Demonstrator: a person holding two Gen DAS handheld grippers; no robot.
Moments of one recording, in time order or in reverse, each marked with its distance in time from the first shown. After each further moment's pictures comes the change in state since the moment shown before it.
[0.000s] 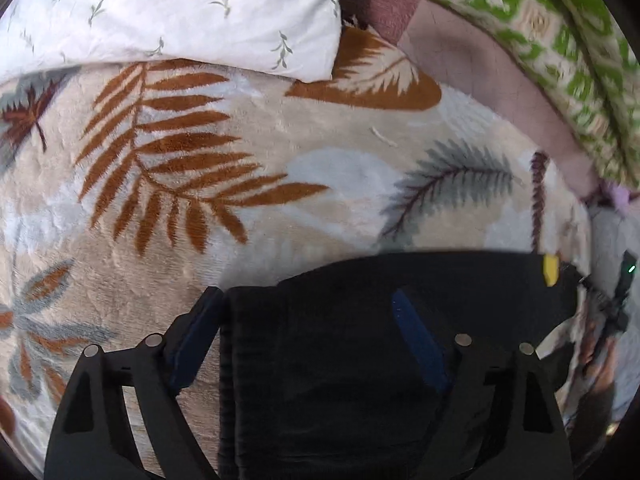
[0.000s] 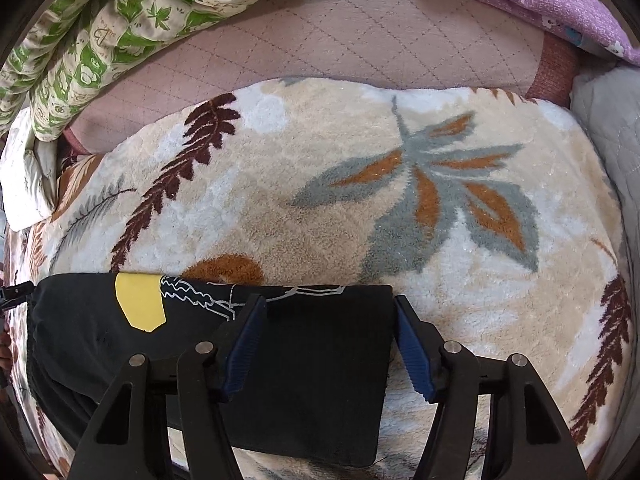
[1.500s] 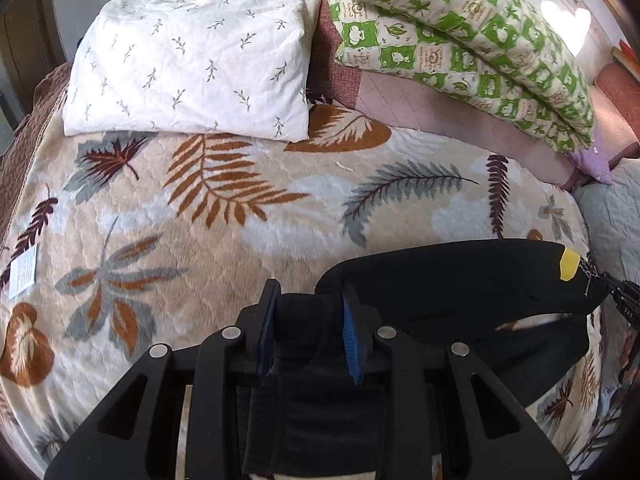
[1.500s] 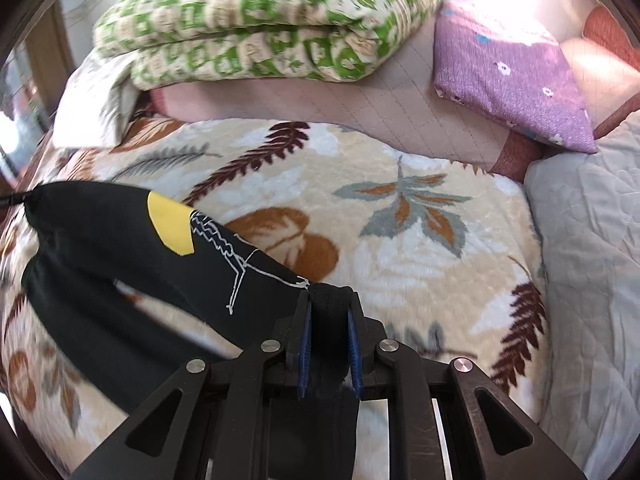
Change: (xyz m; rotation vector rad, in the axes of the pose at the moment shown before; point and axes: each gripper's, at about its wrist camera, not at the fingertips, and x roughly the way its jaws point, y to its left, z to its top) left arm -0.114 -0.018 -0.100 0.085 -0.310 0.075; right arm -0.127 0.023 -0.092 -0.282 -0.191 -0.055
